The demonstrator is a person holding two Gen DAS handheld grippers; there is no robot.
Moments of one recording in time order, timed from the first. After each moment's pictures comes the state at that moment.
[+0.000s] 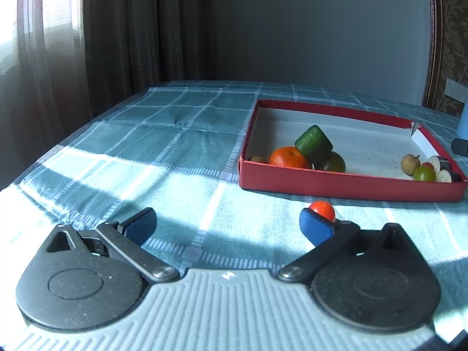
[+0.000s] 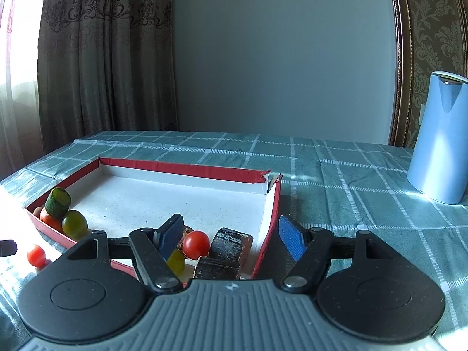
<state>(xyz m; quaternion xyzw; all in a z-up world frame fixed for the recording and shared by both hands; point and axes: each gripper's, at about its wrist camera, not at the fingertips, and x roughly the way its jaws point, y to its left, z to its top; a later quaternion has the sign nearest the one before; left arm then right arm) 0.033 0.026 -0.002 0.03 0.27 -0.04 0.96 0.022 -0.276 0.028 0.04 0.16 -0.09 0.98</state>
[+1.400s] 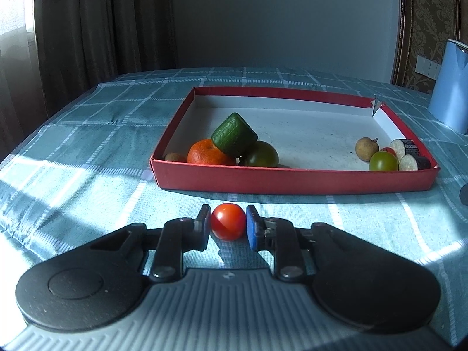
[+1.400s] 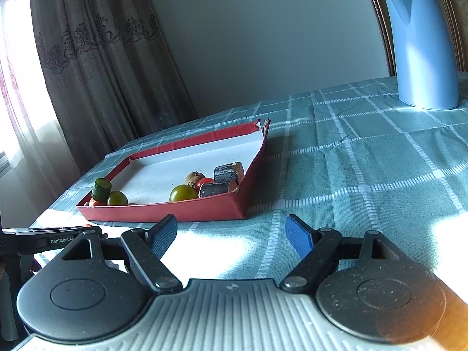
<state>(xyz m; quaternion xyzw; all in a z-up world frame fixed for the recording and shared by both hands) 0.050 -0.030 -0.006 0.04 0.31 -0.10 0.95 -0.050 -0.306 -0.007 0.18 0.18 -0.03 0.97</state>
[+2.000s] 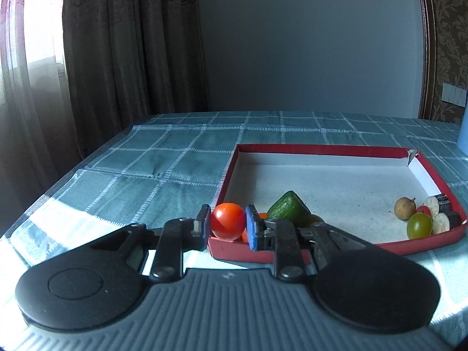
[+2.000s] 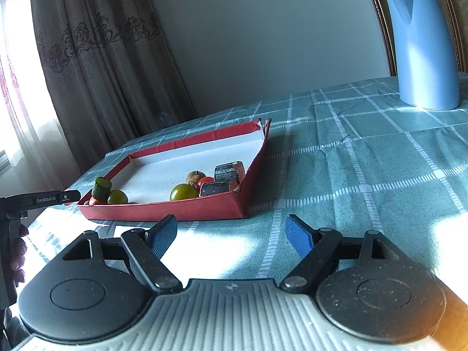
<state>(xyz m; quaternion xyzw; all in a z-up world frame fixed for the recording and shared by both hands) 0.078 -0.012 0.035 0.05 0.24 -0.04 0.97 -0.050 -0.304 -0.007 0.18 0.18 -0.03 0.97</state>
